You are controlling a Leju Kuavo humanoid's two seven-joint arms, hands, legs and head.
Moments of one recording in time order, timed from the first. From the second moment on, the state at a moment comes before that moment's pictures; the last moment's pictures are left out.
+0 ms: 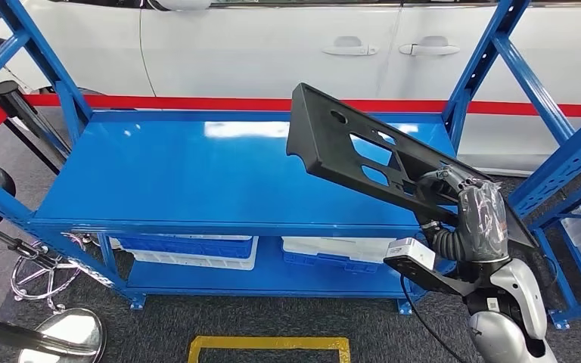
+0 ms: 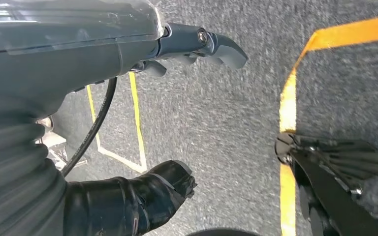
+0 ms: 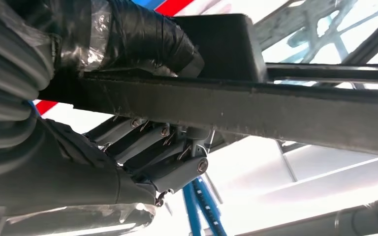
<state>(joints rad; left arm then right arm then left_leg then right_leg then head) 0.01 0.05 -0.30 -0.15 0.16 0.04 0.02 -0.11 -0.30 0.36 -1.95 0.79 -0.22 -0.19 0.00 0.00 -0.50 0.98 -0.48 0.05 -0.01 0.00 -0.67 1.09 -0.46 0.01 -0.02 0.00</state>
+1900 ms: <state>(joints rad) 0.01 0.06 -0.30 -0.14 0.17 0.03 0.02 -0.16 -0.31 0.36 -1.92 0.76 -0.18 -0.15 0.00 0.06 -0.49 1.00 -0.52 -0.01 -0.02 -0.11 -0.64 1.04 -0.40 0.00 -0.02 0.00</state>
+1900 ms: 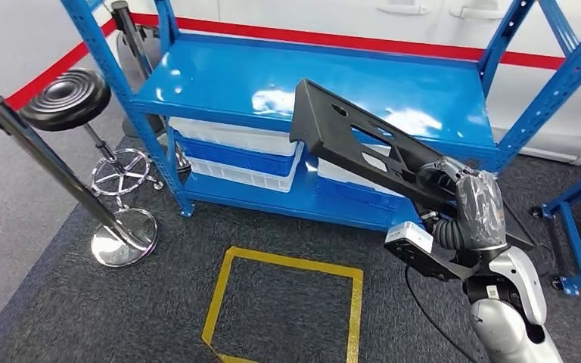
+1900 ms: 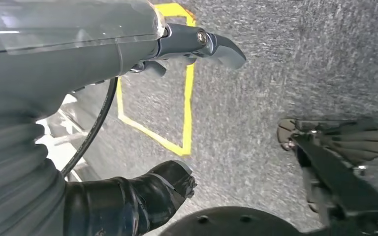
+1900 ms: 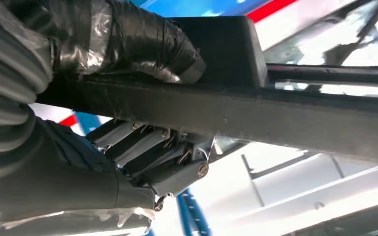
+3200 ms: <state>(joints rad) 0.01 0.07 -0.32 -0.14 0.20 0.01 0.03 -0.15 -0.31 0.36 -1.90 0.79 -0.19 -0.14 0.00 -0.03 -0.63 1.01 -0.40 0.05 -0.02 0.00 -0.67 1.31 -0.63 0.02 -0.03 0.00</state>
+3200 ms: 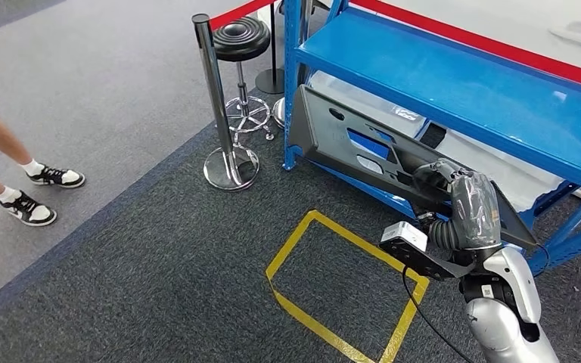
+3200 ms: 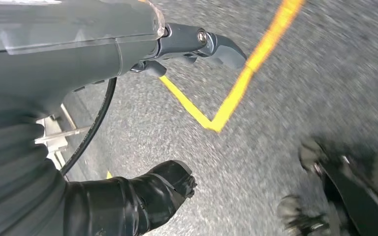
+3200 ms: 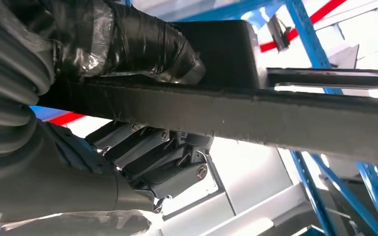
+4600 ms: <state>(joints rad) 0.01 0.07 -0.32 -0.14 0.22 -0.04 0.00 -0.15 -0.31 0.37 -1.88 0.78 -0.19 -0.14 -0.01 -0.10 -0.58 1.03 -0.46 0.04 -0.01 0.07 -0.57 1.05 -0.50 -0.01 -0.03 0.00</state>
